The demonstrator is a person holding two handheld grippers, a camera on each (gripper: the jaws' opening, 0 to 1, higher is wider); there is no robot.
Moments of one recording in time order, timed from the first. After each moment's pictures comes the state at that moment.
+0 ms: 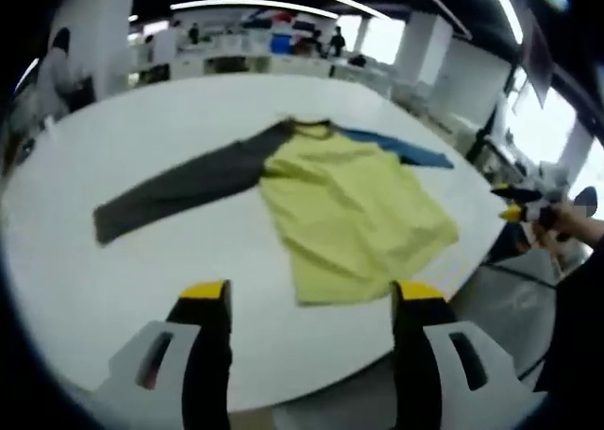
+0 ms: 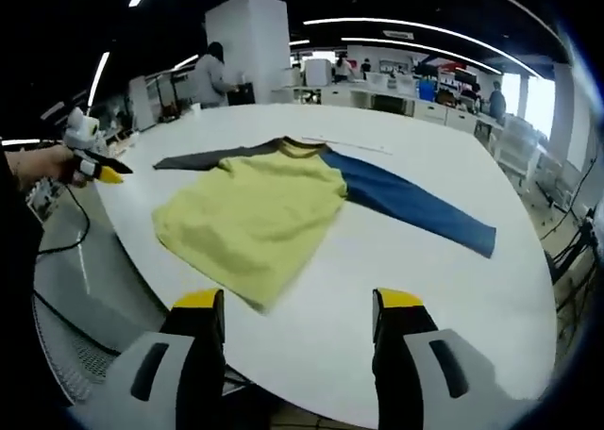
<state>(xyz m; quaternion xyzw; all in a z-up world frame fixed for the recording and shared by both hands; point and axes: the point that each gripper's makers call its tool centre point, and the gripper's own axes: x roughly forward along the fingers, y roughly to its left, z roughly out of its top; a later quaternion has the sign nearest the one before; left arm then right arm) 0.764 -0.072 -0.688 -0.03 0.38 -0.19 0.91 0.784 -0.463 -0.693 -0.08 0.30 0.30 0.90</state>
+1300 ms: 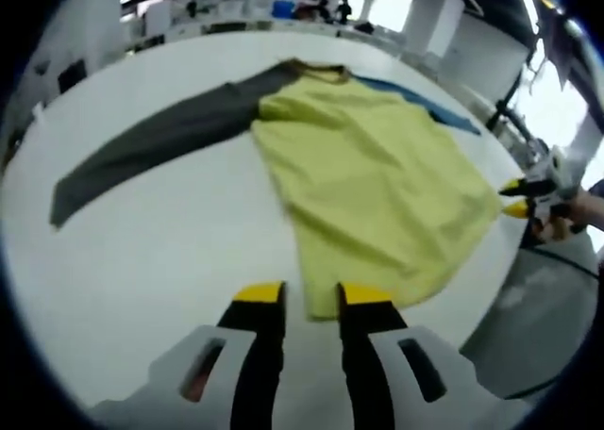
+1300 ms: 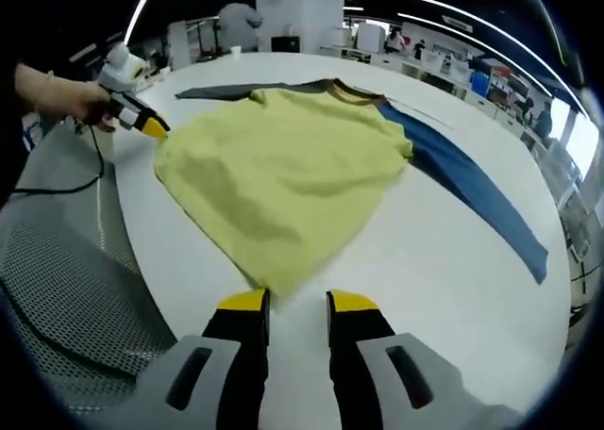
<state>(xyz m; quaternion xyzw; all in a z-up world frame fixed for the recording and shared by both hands) 0.794 -0.084 -0.771 -0.01 0.44 -0.18 0.88 0.796 -0.419 -0.775 -0.18 0.36 0.37 0.84</state>
